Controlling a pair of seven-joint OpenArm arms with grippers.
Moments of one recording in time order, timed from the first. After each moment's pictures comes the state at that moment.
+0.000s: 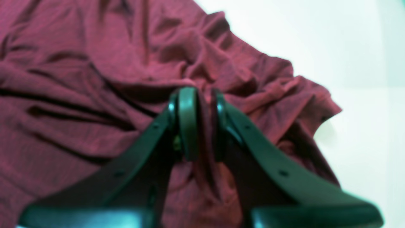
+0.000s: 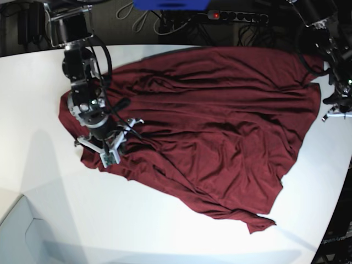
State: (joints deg) left arm 6.8 -14.9 -35.0 92.6 -17.5 11.0 44.3; right arm 3.6 8.9 -8.0 83.3 -0.2 9.0 -27.5
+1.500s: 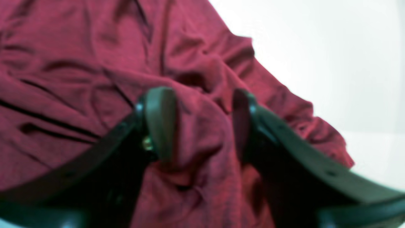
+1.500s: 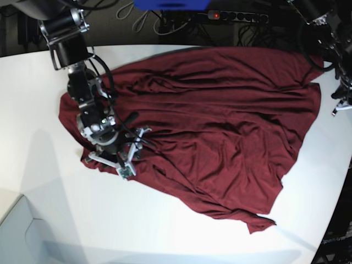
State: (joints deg) left arm 6.8 -12.8 -41.8 93.3 -17.5 11.0 44.9; right arm 12.3 10.2 -16.6 77.0 -0.3 9.6 -33.4
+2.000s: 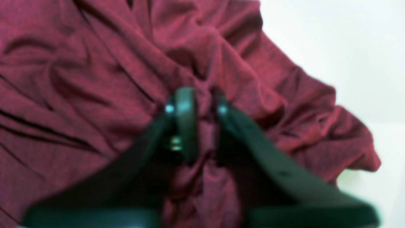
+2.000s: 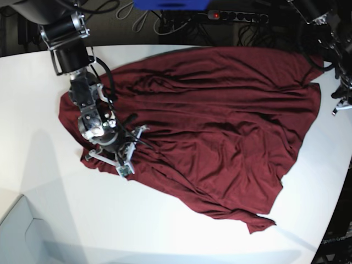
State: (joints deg) left arm 6.9 -12.8 -41.8 93.3 -17.5 11.0 44.5; right arm 14.7 9.9 -16.6 69.3 -0.3 9.6 -31.1
